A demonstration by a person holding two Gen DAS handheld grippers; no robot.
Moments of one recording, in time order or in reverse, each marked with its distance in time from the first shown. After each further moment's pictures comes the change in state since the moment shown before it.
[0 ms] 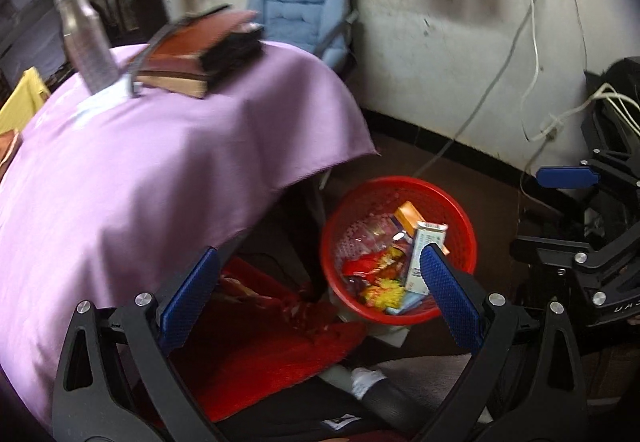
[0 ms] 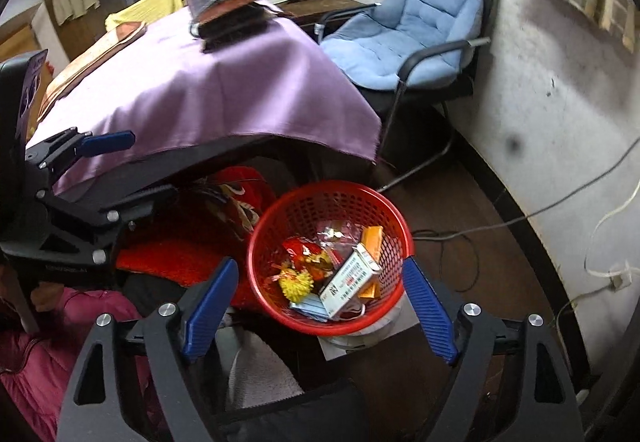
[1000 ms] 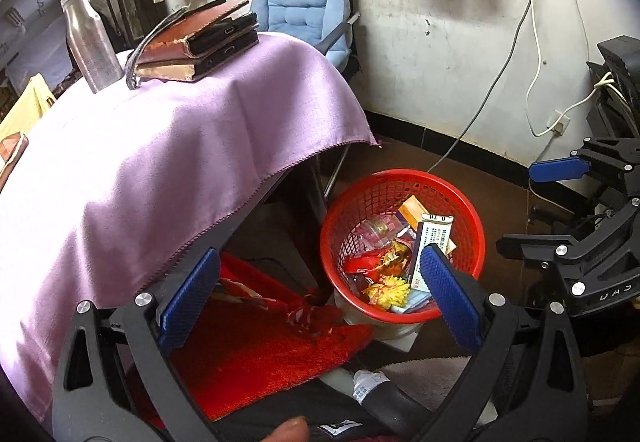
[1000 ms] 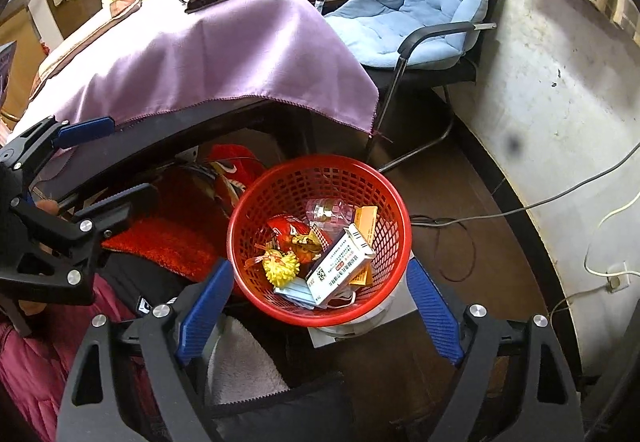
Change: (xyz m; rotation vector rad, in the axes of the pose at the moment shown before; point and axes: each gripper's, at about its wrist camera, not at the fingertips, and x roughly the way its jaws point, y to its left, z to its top) left arm 0.008 -0.007 -0.024 0.011 -0.044 0.046; right arm 0.035 -0.005 -0.006 -0.052 0.069 -0.022
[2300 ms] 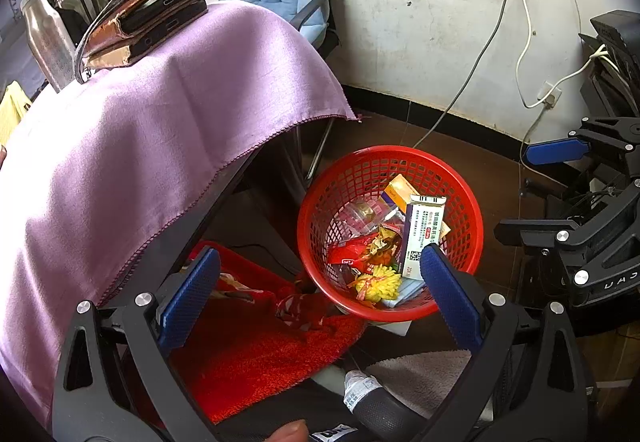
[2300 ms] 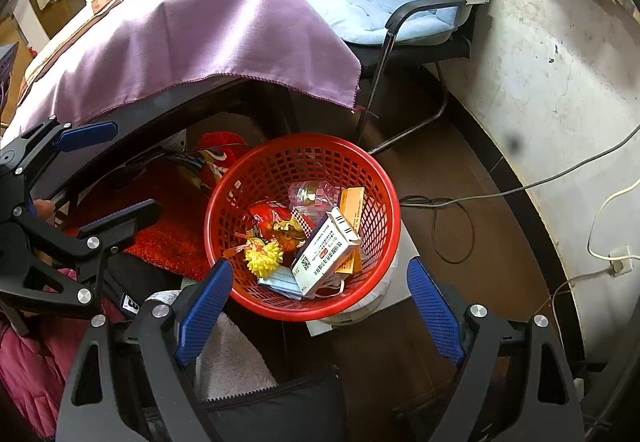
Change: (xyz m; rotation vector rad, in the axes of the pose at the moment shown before) left arm 0.036 -0.017 0.004 0.055 0.085 -0.047; right arm 0.021 -0.014 -0.004 0.041 0.062 -0.008
